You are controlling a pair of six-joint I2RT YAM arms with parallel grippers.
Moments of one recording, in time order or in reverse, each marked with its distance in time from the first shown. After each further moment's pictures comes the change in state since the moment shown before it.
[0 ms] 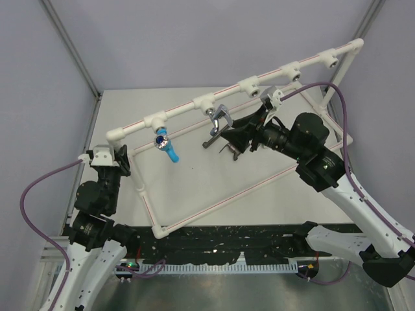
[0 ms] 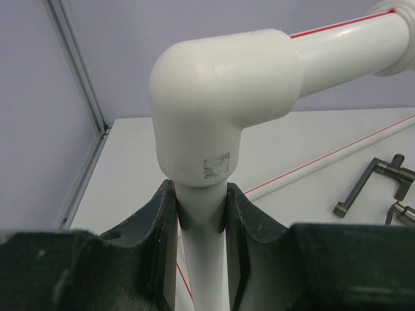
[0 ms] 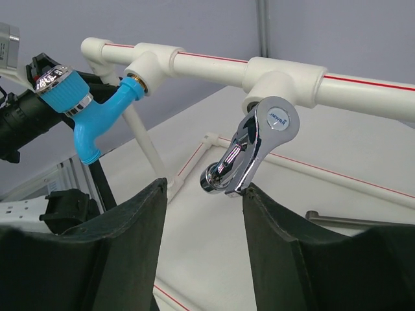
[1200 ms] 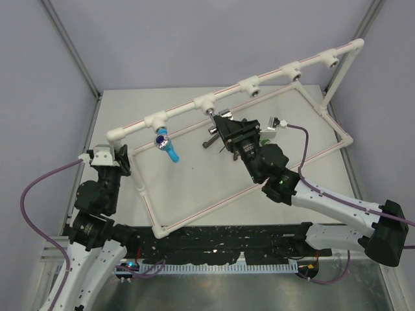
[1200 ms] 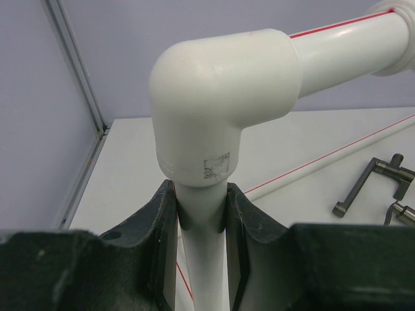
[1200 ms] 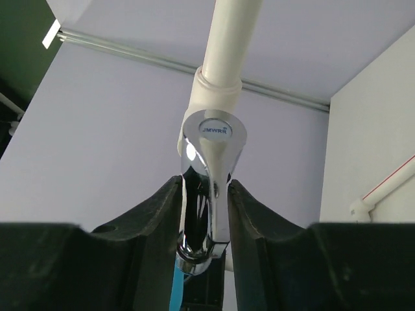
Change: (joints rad) left arm 0.000 0.003 0.000 0.003 0.006 0.001; right arm 0.286 0.120 -0.335 0.629 0.884 1.091
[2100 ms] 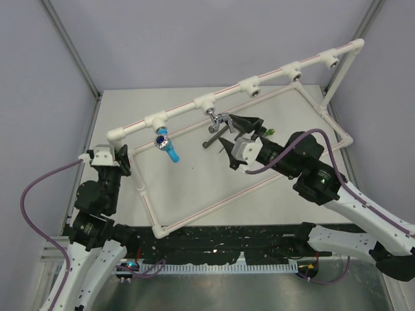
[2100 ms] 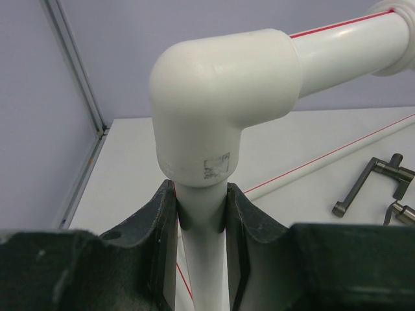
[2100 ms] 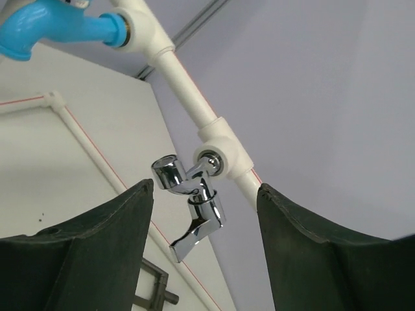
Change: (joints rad) left arm -0.001 0.001 0.000 0.002 -0.001 0.000; right arm -0.038 -0.208 0.251 -0.518 -0.627 -2.105
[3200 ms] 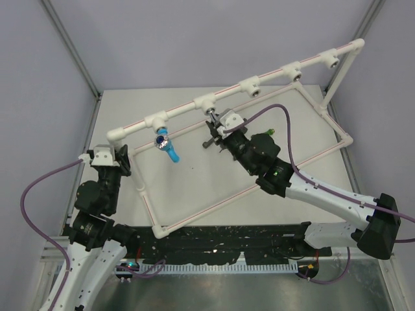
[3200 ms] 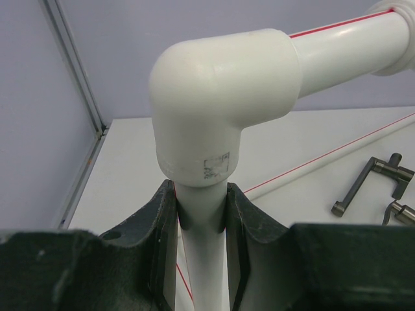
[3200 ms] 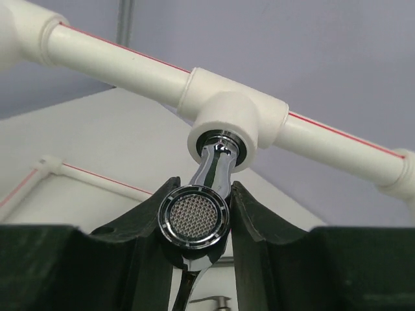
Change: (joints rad) left arm 0.000 -0.001 0.000 -0.001 0.001 -0.001; right arm 0.051 0.291 -0.117 0.434 0.388 0.338
